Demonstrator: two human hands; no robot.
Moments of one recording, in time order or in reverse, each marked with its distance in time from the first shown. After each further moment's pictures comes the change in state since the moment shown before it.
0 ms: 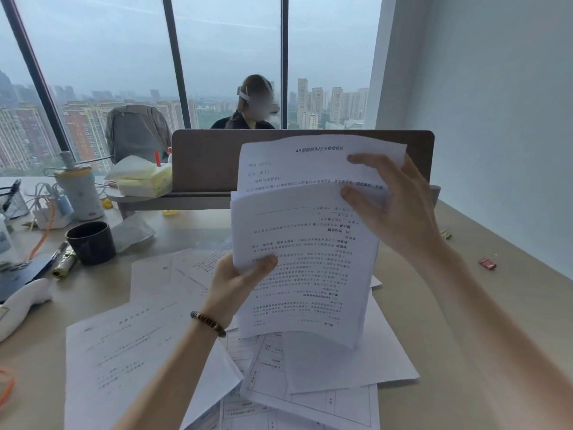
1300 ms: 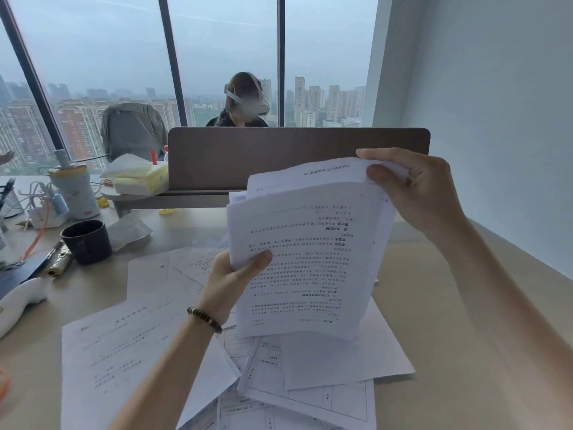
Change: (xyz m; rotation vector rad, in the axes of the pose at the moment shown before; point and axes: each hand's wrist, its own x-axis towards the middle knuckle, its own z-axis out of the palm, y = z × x) left_hand 0.001 0.000 -0.001 -0.056 -0.029 -0.009; right_hand 0.016 0.014 -0.025 0.207 -0.070 0.092
